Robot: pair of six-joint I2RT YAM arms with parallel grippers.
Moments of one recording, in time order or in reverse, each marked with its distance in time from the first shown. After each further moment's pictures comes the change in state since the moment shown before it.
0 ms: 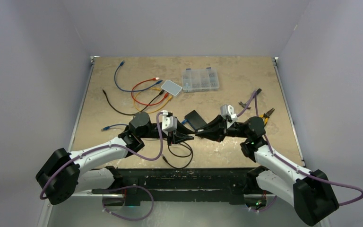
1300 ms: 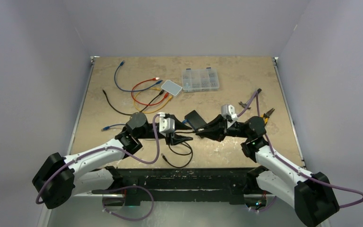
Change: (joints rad) left arm 0.000 -0.068 0.000 -0.038 -0.026 0.060; right arm -0.005 -0.023 0.006 -0.053 0.016 -0.030
